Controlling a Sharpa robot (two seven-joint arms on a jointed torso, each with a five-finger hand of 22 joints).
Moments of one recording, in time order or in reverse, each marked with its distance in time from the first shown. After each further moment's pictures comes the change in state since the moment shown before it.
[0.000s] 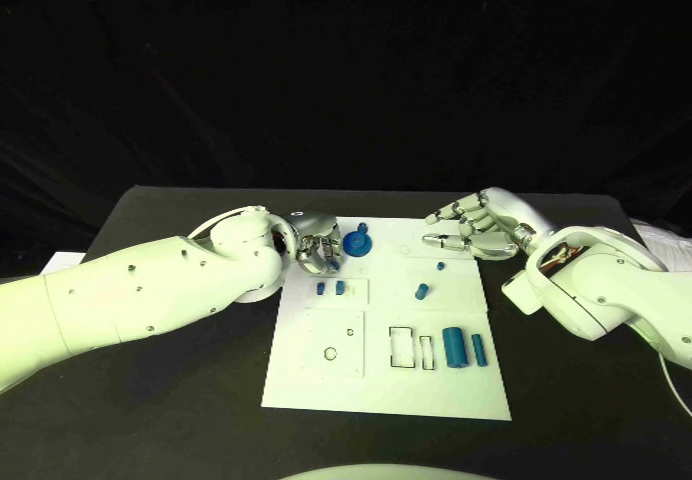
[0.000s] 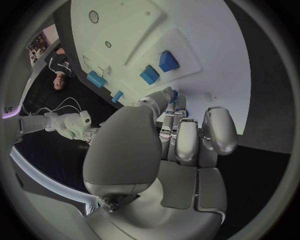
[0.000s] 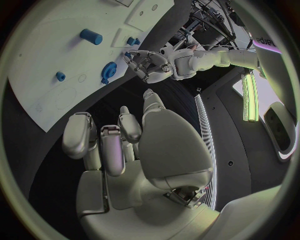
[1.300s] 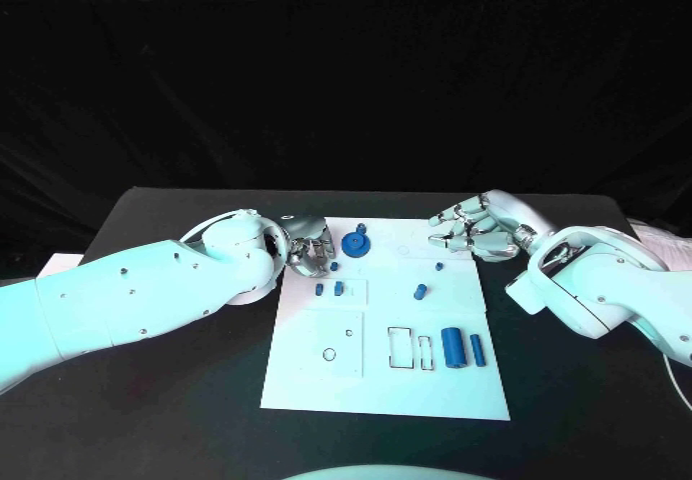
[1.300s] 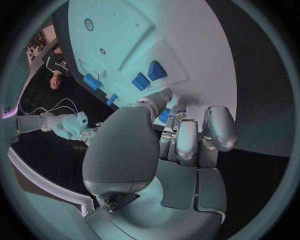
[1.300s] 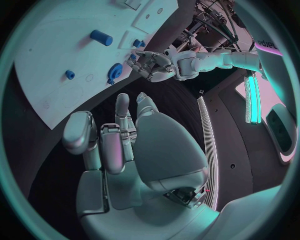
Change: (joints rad) left arm -0.009 -0.020 0.000 -0.009 0.005 0.008 -0.022; left_hand -0.047 -0.031 0.007 -0.001 0.000 -0.184 0.016 -0.060 -0.069 -0.099 0.027 -0.029 -0.016 0.000 0.007 0.004 -0.038 -0.010 -0.004 0.011 -0.029 0.001; right arm -0.001 -0.003 0.000 -0.022 -0.023 0.025 -0.019; right_hand 0.066 0.044 -0.003 0.005 0.000 0.006 -0.002 0.000 0.000 -0.234 0.001 -0.624 -0.487 0.000 0.000 -0.045 0.000 0.000 -0.015 -0.003 -0.036 -0.040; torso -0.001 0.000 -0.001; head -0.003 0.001
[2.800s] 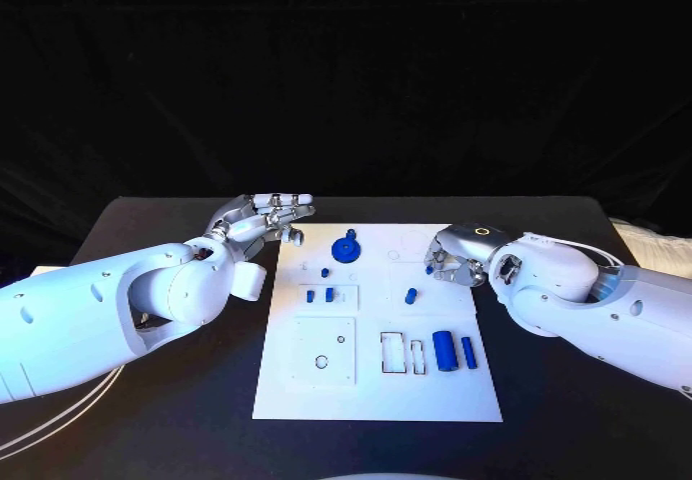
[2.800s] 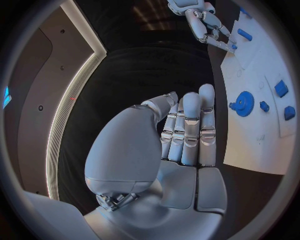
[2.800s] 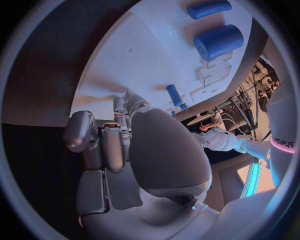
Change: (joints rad) left arm -0.007 -0.201 -0.026 0.160 1.554 -0.249 0.675; left_hand 0.002 0.055 0.012 -0.046 -0.005 0.095 0.034 0.053 0.000 0.007 0.014 0.081 0.015 -0.241 0.023 -0.319 -0.532 0.072 -0.266 0.023 -0.575 -0.294; right arm -0.039 0.120 -0.004 -0.128 -0.778 0.261 -0.233; right_hand 0.150 -0.097 0.333 -0.031 -0.187 0.105 -0.020 -0.005 -0.016 -0.007 0.014 -0.428 -0.635 0.004 0.003 -0.009 0.000 0.000 -0.009 0.005 -0.006 0.004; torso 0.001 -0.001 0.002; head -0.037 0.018
